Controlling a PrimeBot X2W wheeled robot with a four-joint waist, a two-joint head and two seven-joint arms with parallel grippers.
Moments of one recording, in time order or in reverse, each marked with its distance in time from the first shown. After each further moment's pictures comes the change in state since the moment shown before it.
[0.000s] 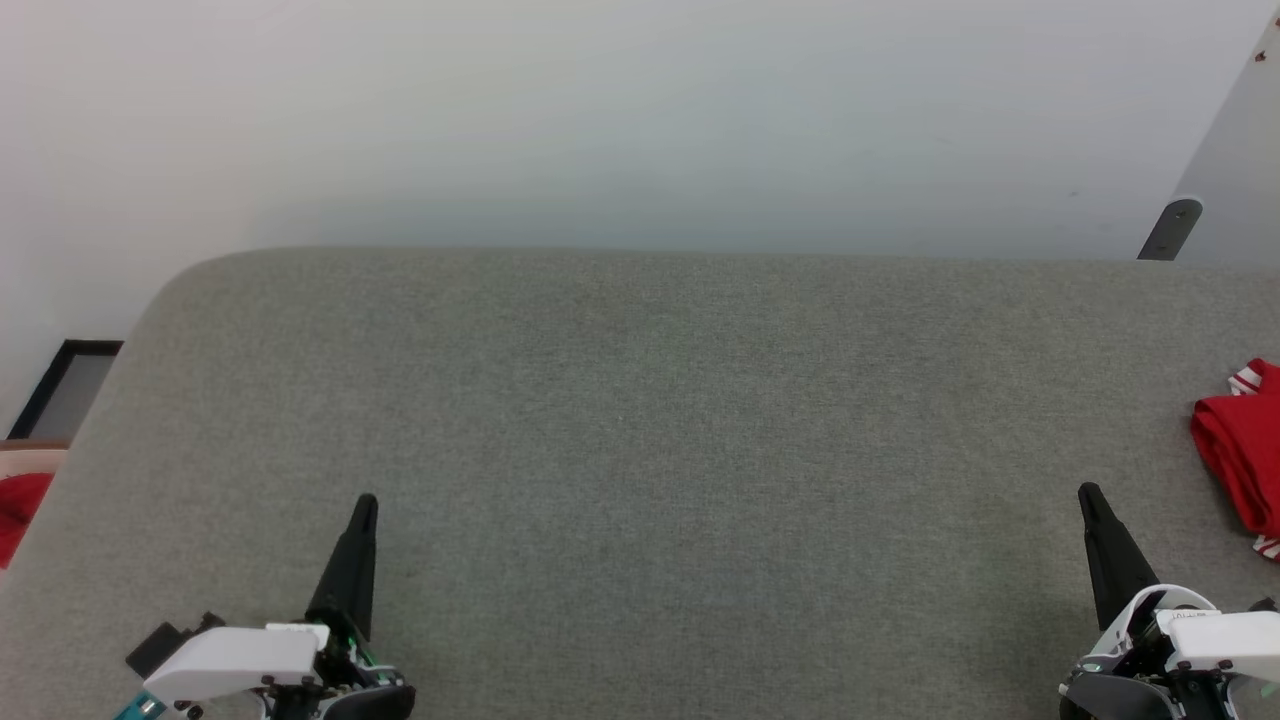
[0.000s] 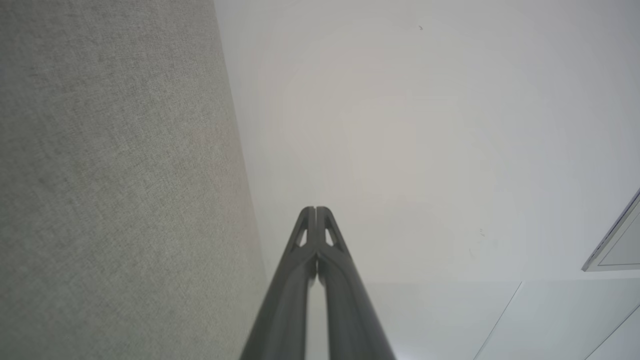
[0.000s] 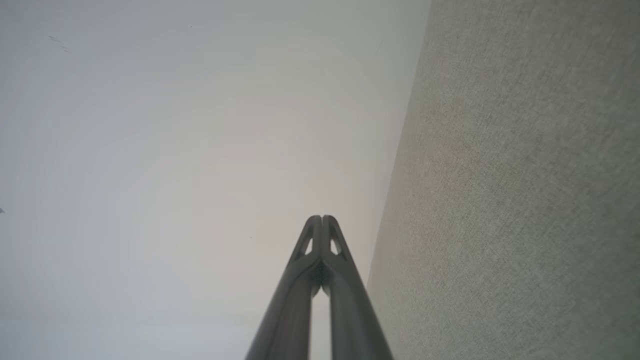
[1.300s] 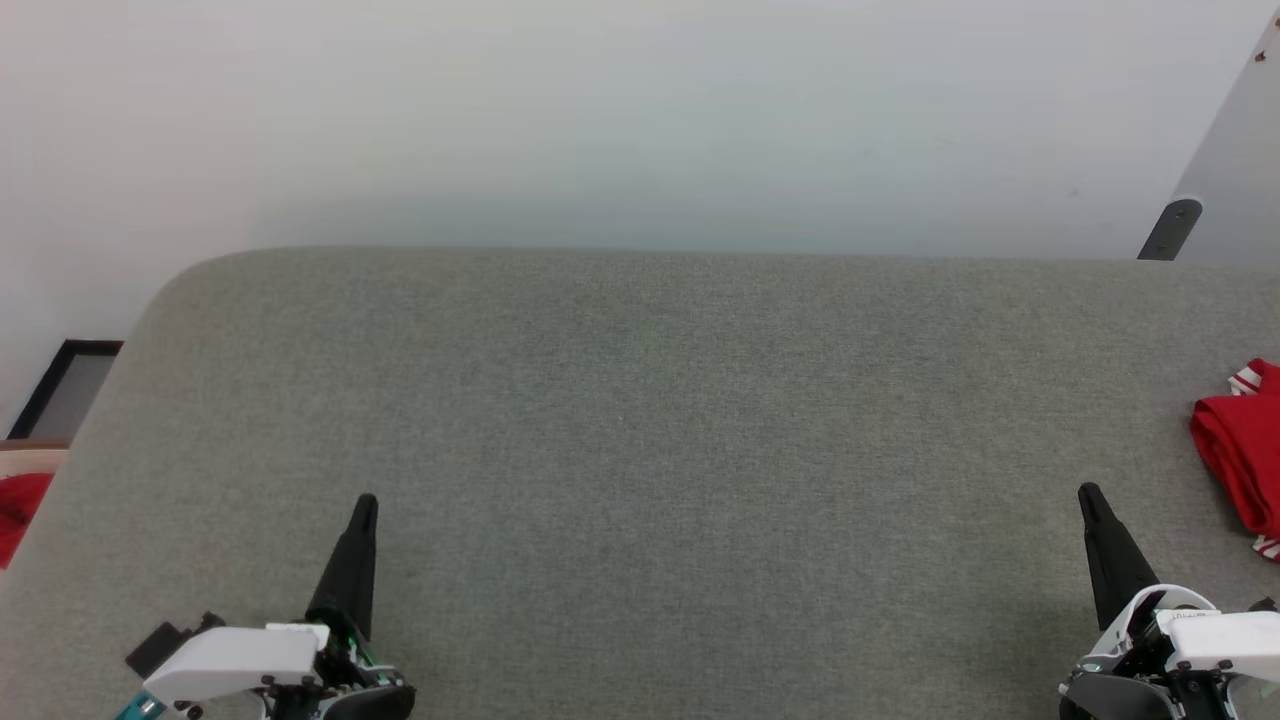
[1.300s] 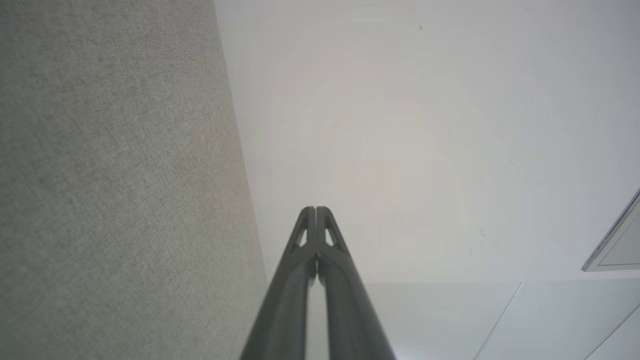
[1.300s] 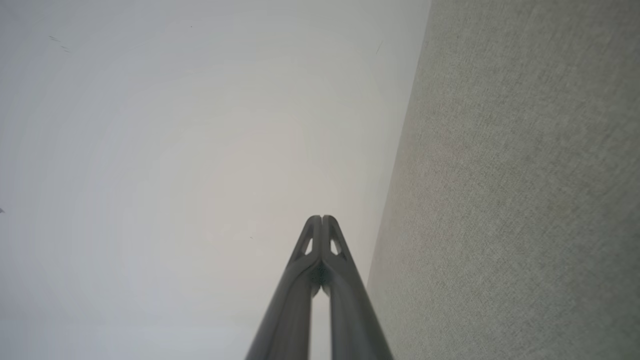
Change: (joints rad) left arm 0.000 0.000 0.000 0.000 0.000 0.000 0.000; right arm 0.000 0.000 0.000 0.000 0.000 0.000 0.000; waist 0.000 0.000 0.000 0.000
